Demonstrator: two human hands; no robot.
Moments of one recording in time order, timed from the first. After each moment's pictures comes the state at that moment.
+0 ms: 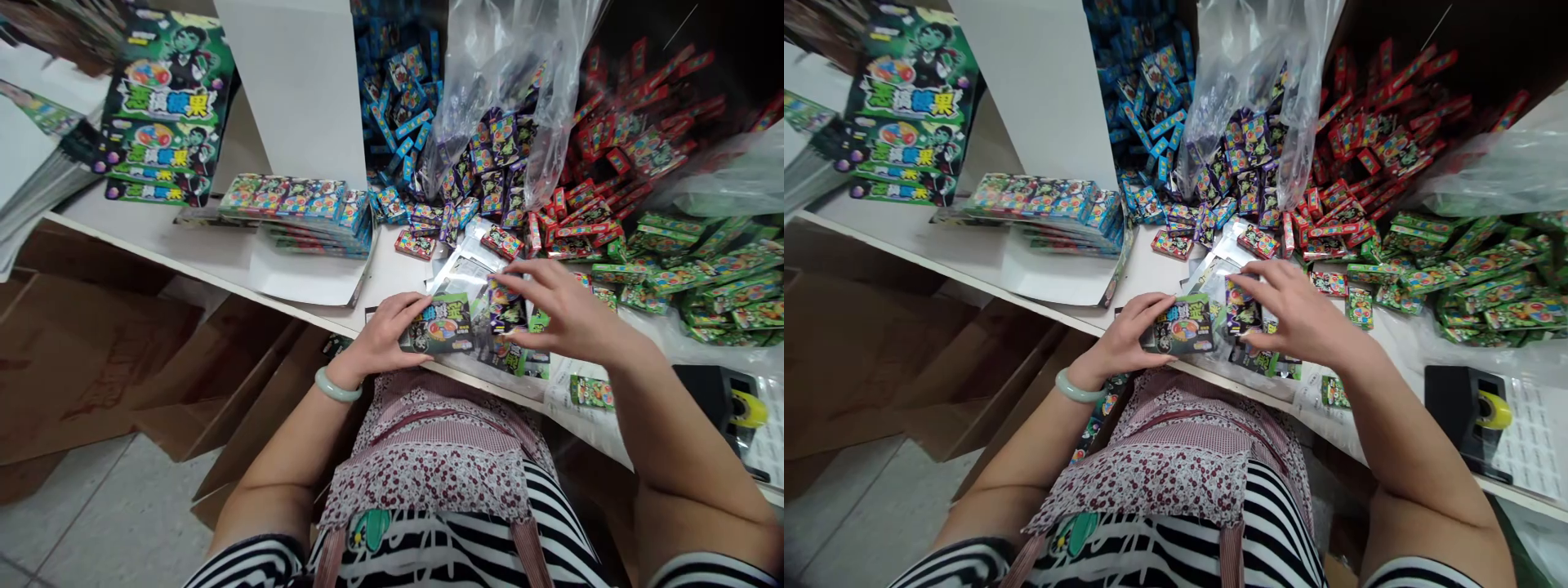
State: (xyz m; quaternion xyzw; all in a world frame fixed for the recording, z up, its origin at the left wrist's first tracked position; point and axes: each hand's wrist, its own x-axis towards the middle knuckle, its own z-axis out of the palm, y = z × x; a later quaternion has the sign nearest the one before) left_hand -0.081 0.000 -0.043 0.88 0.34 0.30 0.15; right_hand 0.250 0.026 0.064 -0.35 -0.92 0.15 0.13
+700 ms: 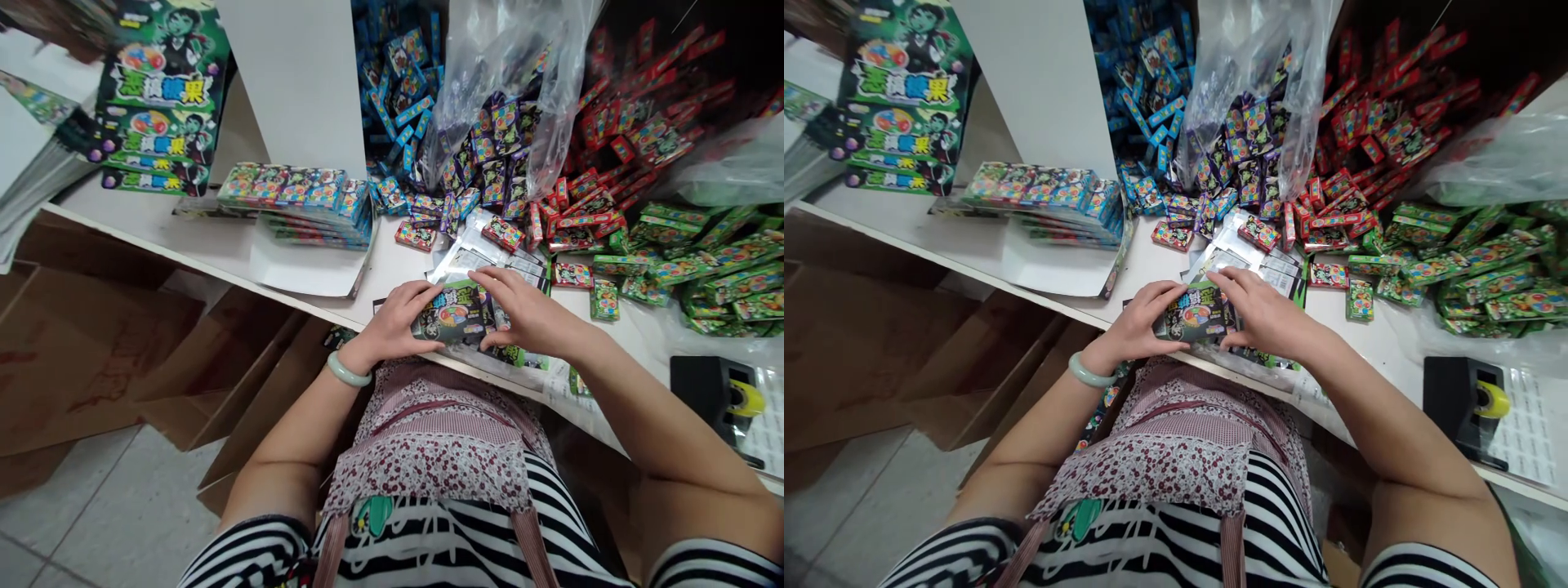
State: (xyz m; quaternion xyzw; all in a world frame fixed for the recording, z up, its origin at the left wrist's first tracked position) left_hand -0.065 0.005 -0.047 0.87 0.35 0.30 0.16; right_hand 0.224 0.021 0.031 -0.34 -0.91 0.20 0.12
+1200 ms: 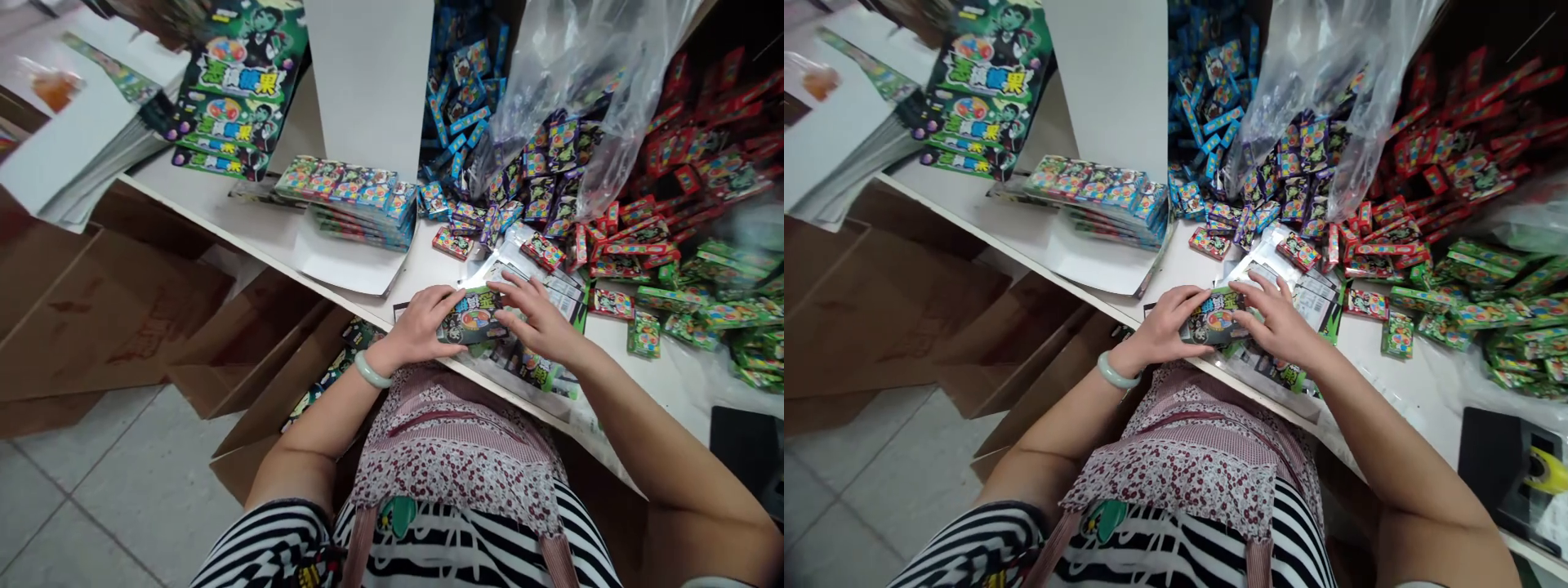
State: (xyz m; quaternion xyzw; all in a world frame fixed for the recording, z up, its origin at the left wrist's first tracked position) left_hand -0.073 0.001 -0.056 0.85 0.40 0.31 0.12; right_hand 0.189 0.041 0.007 -0.39 -0.85 0.29 0.19
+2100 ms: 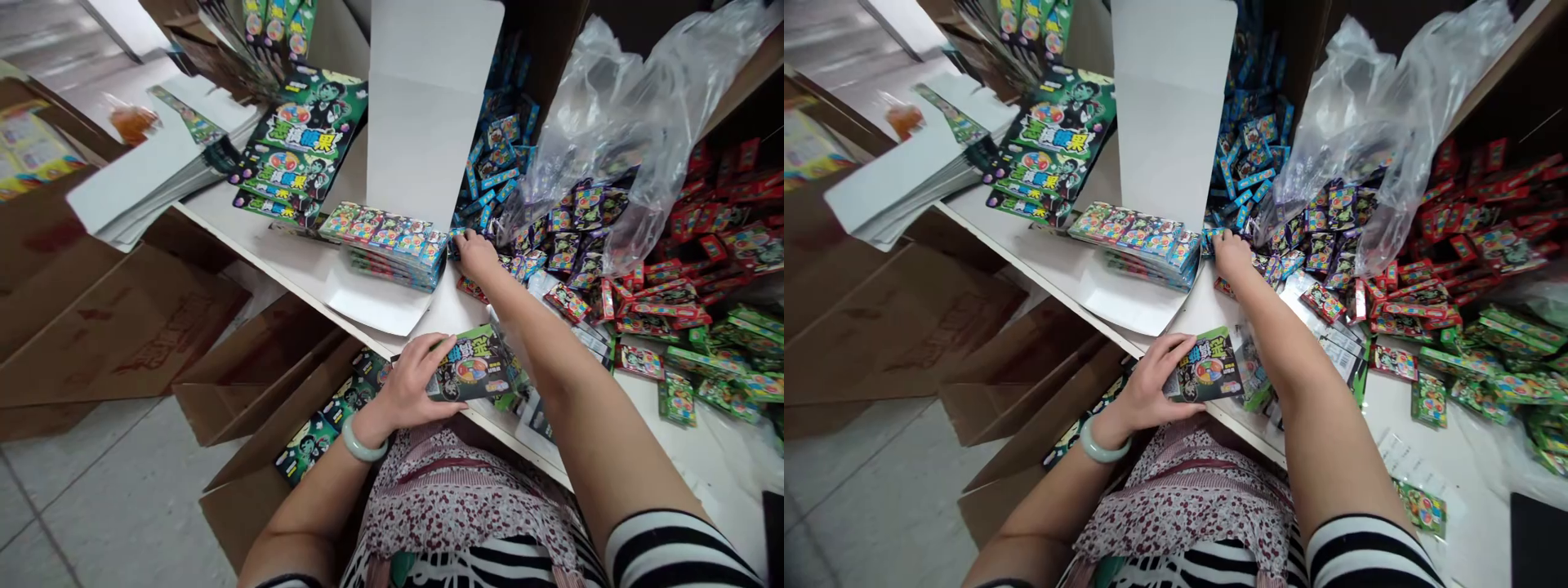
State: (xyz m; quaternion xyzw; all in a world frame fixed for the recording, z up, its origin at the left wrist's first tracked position) left_hand -0.110 -0.028 -0.034 0.80 0.46 0.37 0.11; right_hand 0.005 0.227 -0.029 -0.50 -0.87 0.03 0.00
